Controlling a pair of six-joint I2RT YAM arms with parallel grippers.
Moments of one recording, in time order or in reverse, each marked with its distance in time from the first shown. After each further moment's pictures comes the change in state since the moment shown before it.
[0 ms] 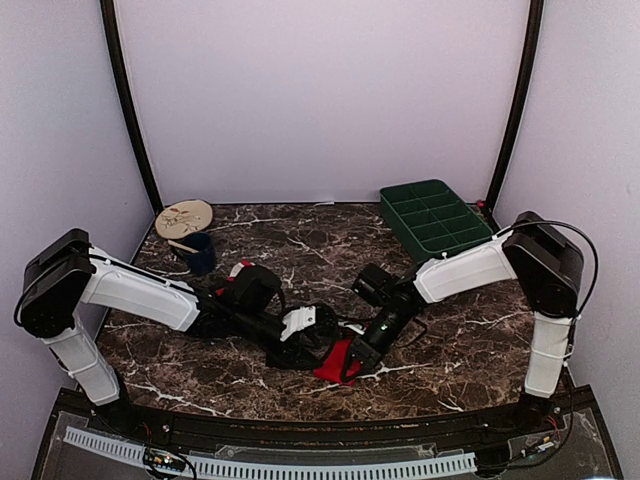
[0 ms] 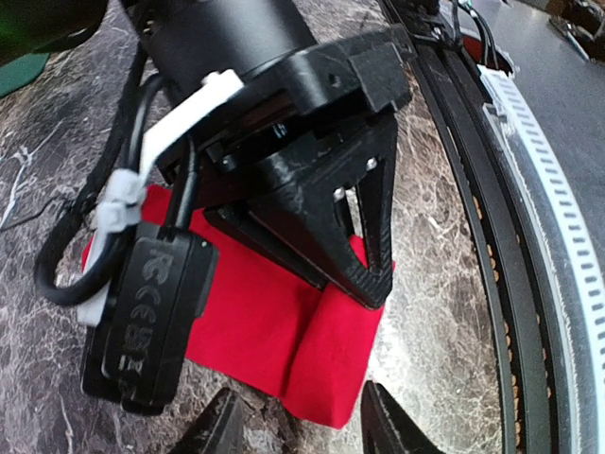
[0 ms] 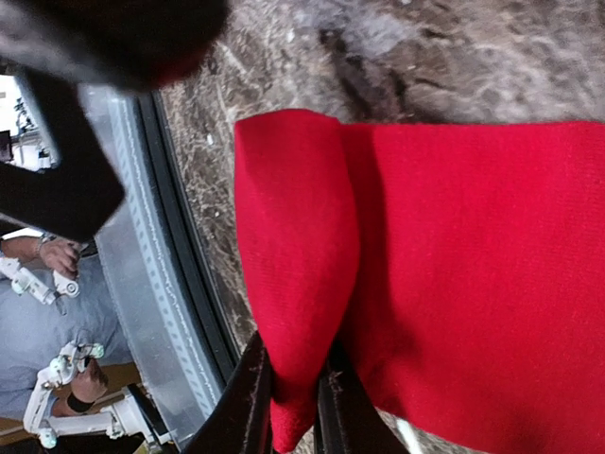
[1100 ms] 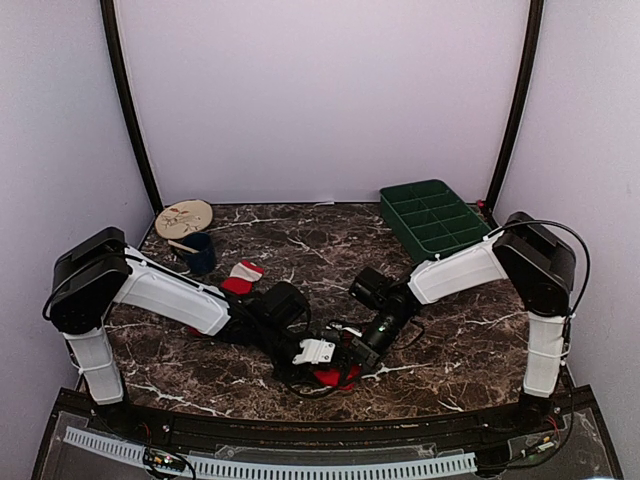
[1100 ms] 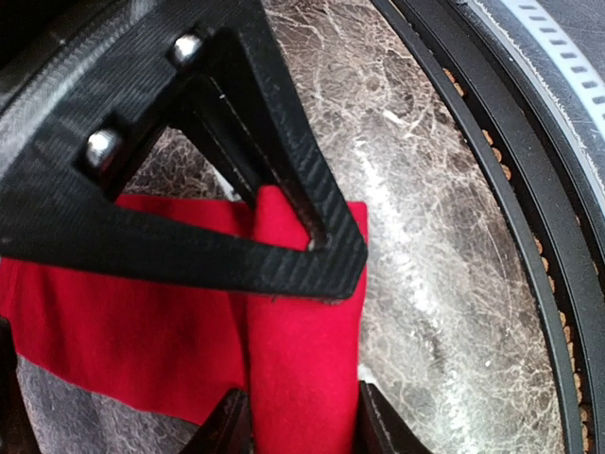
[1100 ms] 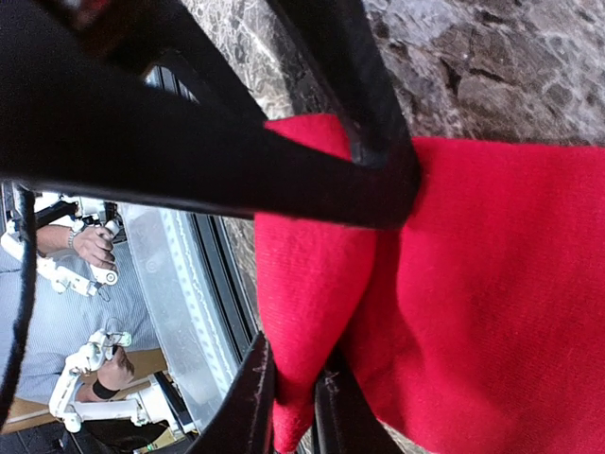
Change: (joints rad) left arm -0.077 0.170 0.138 -0.202 -0.050 0.349; right arm 0.000 0.046 0.023 -0.023 -0.092 0.009
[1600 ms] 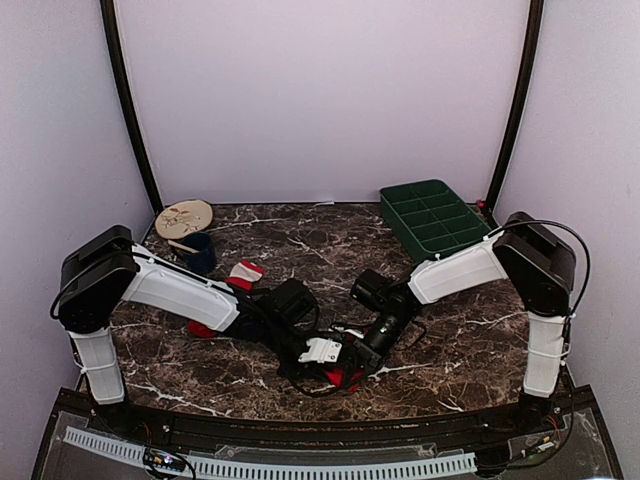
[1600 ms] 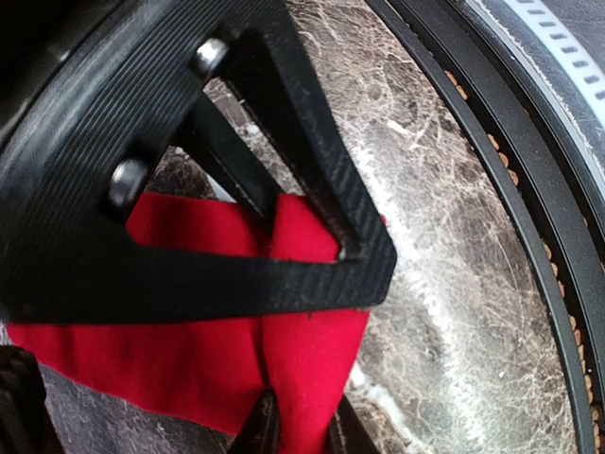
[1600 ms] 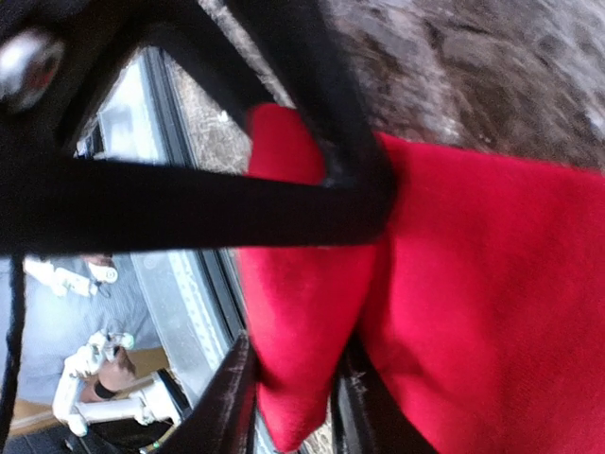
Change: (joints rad) left arm -0.005 0.047 0.077 -0.059 0.005 0.052; right arm 0.000 0.000 0.000 -0.043 0.016 -0.009
